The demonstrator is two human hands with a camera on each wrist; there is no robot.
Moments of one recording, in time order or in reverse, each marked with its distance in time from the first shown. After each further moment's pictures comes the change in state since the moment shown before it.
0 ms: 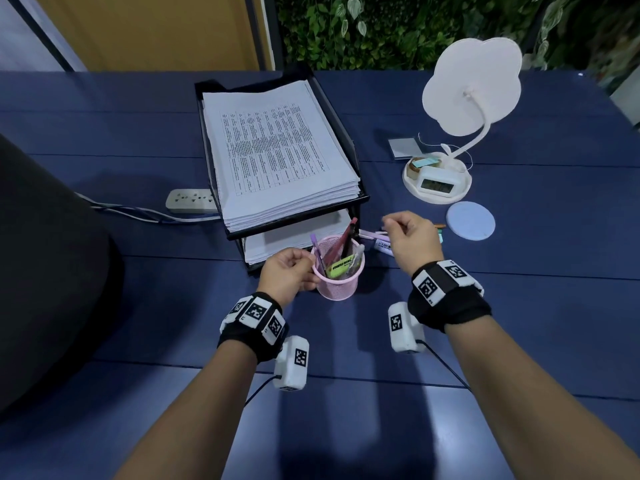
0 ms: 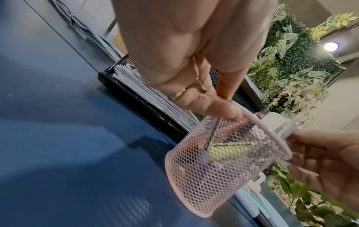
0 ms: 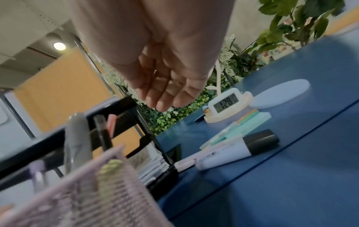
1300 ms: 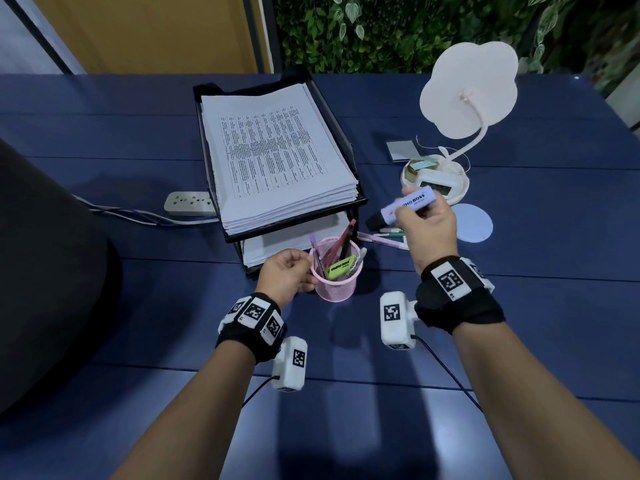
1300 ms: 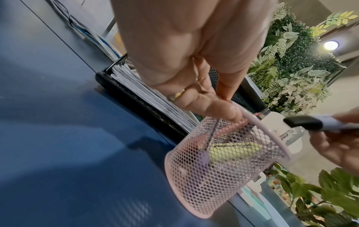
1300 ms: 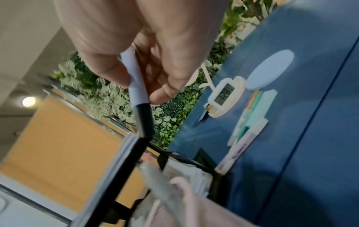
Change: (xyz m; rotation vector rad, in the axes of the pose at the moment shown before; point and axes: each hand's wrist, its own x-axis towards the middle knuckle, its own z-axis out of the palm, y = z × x) left_hand 0.001 0.004 0.000 0.012 -0.009 -0.011; right_hand 0.000 -0.025 -0.015 0.541 0.144 0.068
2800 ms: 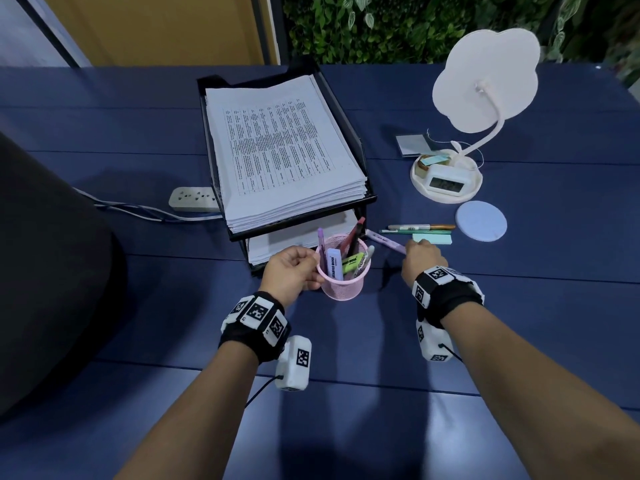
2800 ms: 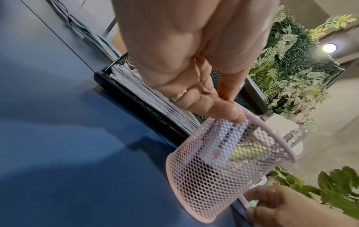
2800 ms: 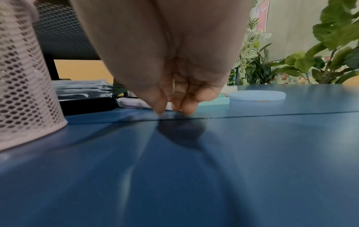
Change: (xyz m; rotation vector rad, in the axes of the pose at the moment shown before) left_hand 0.005 -0.001 -0.002 -0.012 -0.003 0.006; right_hand 0.022 0.091 -0.013 -1.492 -0.388 0.136
